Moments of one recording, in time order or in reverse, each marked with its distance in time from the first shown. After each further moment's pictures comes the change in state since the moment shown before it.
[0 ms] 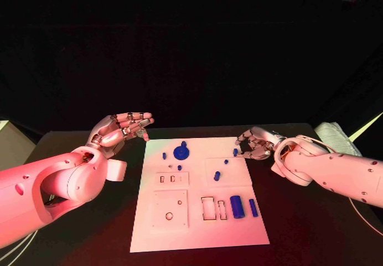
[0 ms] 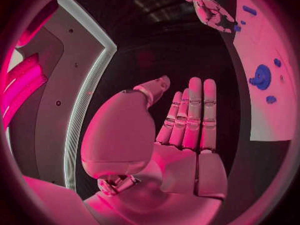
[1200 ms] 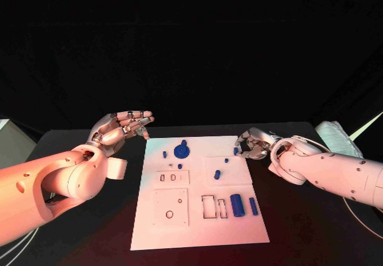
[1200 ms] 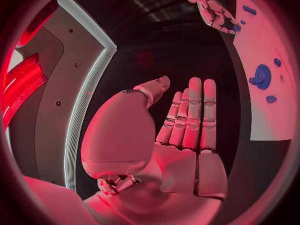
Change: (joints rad) left arm 0.000 0.000 0.000 -0.003 0.000 0.002 -0.001; left_hand 0.000 0.000 0.000 0.000 0.000 0.000 0.000 0.000 0.000 0.000 0.000 0.000 0.000 0.000 0.000 0.000 0.000 0.000 0.000 0.000 0.000 0.000; right arm -0.018 0.048 0.000 -0.060 -0.018 0.002 -0.038; right_hand 0.012 0.012 0.025 -0.008 0.000 0.027 -0.006 0.008 0.001 0.007 0.000 0.004 0.000 0.000 0.000 0.000 0.000 0.000 0.000 0.000 0.000 0.000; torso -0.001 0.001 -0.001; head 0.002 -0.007
